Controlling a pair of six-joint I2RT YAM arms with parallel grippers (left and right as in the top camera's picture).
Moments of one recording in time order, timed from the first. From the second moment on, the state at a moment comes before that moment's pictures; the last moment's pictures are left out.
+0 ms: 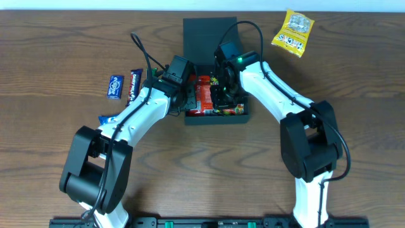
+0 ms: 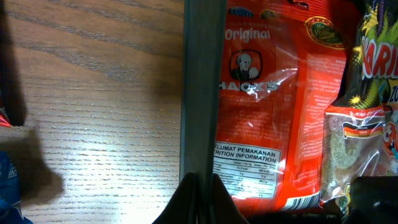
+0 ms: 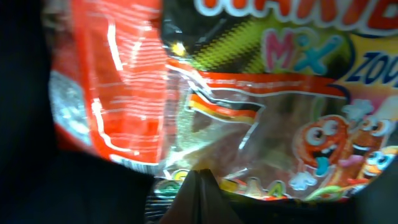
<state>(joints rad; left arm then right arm) -0.44 1.84 1.23 -0.59 0.06 -0.54 0.45 2.13 1.64 -1.01 -0.21 0.28</state>
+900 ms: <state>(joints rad) -0.44 1.84 1.23 -0.60 0.06 -0.54 0.38 2.05 1.81 -1.10 -0.19 0.26</state>
